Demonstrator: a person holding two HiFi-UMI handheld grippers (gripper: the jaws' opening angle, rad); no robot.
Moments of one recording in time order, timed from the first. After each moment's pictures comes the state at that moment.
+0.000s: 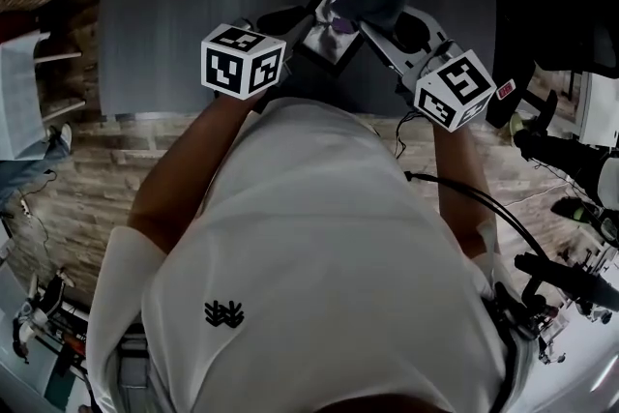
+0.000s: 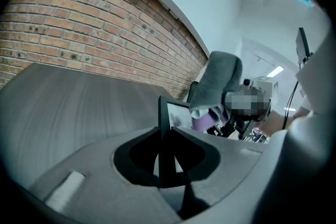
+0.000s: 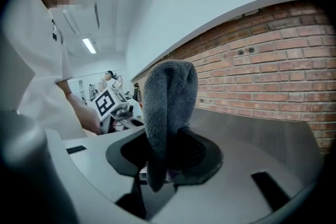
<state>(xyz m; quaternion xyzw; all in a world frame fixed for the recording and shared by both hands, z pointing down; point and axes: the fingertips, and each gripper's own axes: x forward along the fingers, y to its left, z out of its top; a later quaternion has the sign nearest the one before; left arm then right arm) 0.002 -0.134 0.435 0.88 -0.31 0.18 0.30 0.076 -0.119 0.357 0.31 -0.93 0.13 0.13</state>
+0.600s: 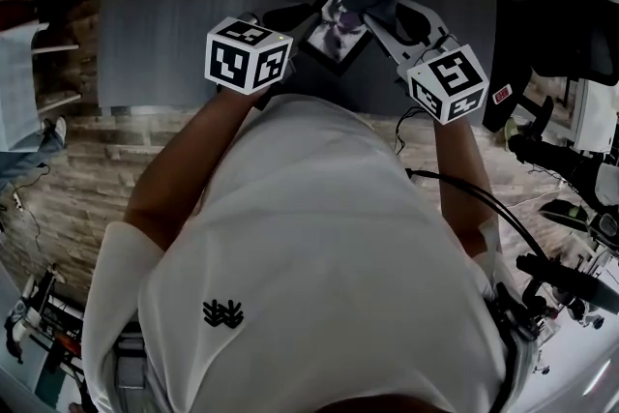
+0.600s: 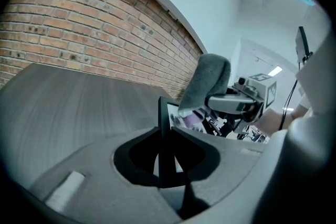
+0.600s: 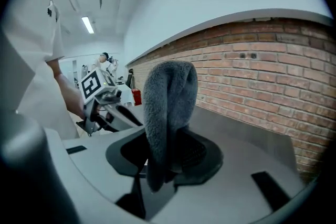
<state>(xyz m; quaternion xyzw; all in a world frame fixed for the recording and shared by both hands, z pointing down) 0.006 -0.133 0.435 0.88 -0.31 0.17 0.30 0.082 -0.133 0.377 0.33 -0.92 0.09 0.21</state>
